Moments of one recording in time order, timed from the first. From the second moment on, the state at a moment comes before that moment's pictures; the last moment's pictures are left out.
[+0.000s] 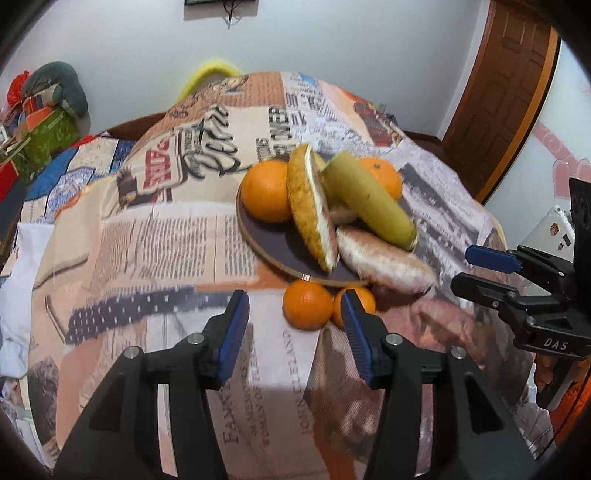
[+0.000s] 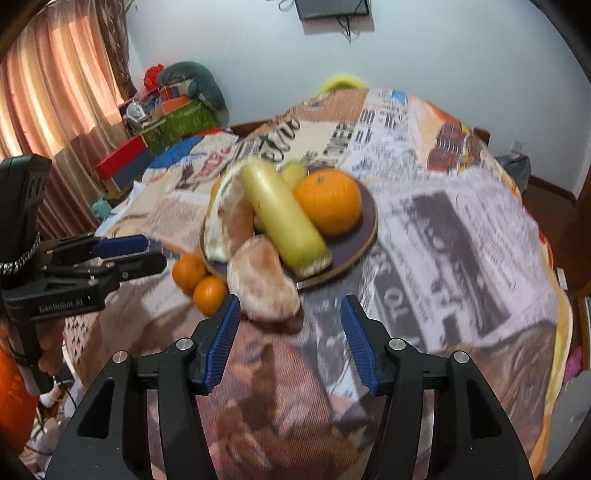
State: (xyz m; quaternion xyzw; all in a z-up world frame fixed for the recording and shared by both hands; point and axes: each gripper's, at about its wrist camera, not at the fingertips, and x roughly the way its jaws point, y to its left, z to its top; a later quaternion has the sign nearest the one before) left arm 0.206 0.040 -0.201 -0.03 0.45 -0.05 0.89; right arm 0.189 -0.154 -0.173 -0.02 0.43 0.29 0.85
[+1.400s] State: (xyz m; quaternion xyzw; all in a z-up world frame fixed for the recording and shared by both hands) left arm 0.208 0.039 -0.210 -0.05 0.44 -0.05 0.89; right arm 0.181 -0.168 -0.185 -0.02 0.44 0.27 0.86
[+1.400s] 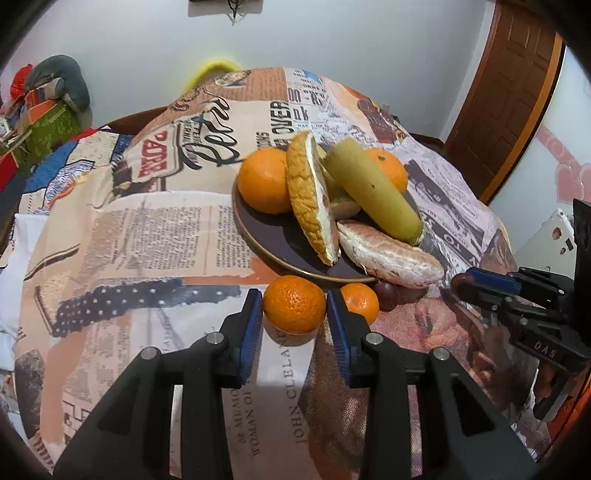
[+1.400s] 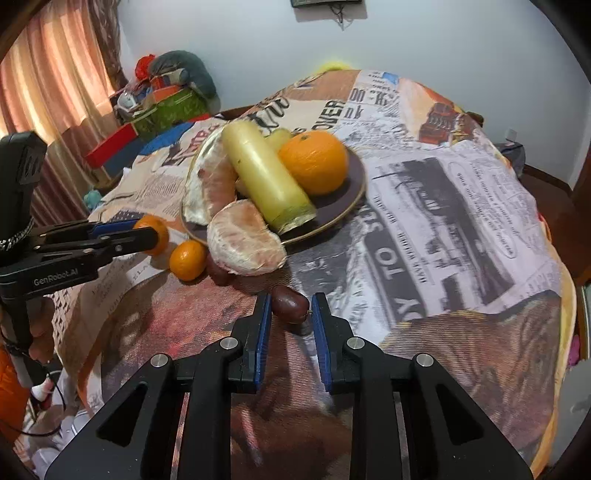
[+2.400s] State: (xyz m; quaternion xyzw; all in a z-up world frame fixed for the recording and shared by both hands) left arm 0.272 0.059 -0.209 -0.05 0.43 -0.03 0.90; right arm 0.254 -0.148 -0.181 -0.04 0.41 0.25 0.88
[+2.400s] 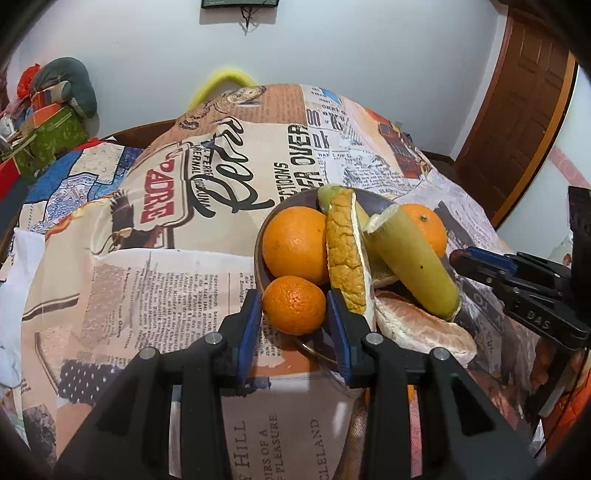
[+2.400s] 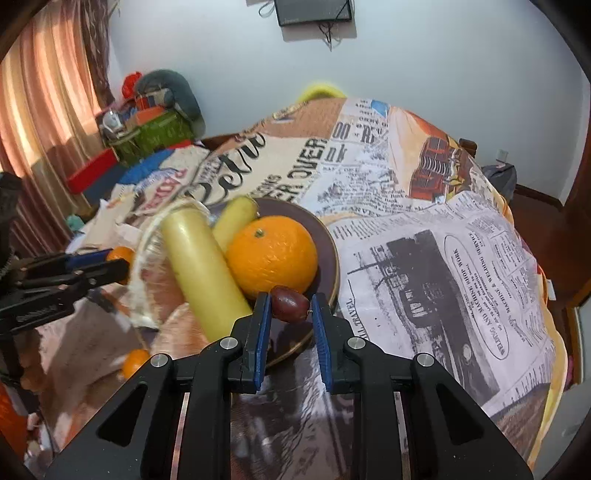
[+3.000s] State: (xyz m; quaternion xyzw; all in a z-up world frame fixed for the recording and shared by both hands) left arm 0.246 0.052 -0.187 -0.04 0.41 -0.03 0.91; right arm 0.232 -0.156 -0.162 -0.03 0.40 0.26 0.88
